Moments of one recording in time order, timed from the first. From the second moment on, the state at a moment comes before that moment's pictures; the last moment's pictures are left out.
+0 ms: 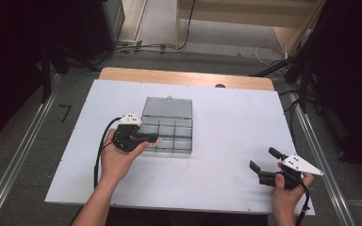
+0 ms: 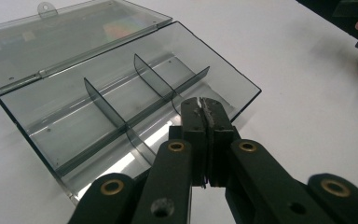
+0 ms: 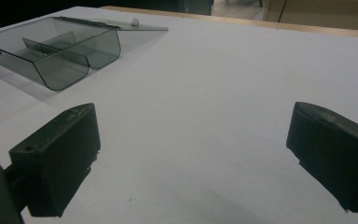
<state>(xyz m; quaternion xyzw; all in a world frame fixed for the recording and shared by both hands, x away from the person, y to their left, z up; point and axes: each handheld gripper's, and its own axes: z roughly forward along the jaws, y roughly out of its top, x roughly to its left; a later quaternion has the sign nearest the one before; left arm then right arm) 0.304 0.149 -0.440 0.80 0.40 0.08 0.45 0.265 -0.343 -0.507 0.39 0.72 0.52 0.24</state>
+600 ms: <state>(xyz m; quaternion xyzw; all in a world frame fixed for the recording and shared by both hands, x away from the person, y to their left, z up) 0.319 0.136 -0.439 0.80 0.39 0.07 0.45 0.265 -0.343 -0.507 0.39 0.72 0.52 0.24</state>
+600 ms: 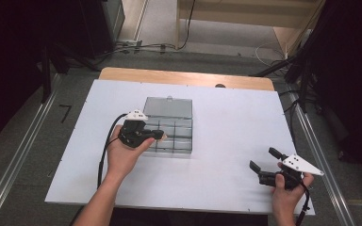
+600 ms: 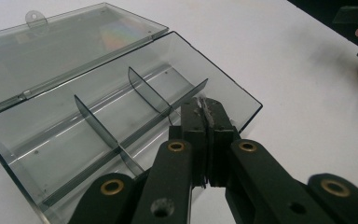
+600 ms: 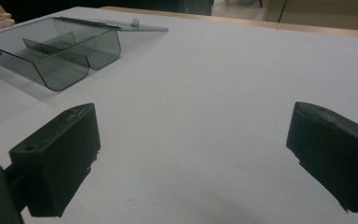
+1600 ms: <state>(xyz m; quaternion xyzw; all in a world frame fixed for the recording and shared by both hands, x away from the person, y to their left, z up) 0.338 0.119 -0.446 0.80 0.39 0.07 0.45 0.265 -0.344 -0.507 0.39 0.72 0.52 0.24</state>
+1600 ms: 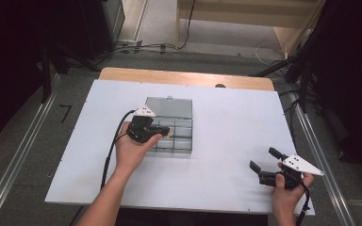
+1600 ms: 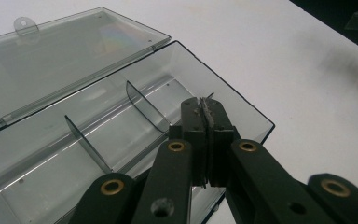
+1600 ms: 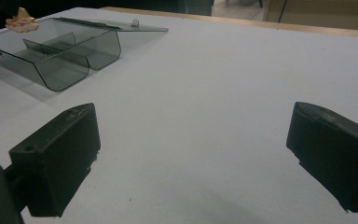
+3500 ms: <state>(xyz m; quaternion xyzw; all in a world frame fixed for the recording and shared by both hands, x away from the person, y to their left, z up) 0.371 0.089 -0.465 0.78 0.42 0.08 0.46 0.265 -0.344 -0.507 0.39 0.72 0.52 0.24</state>
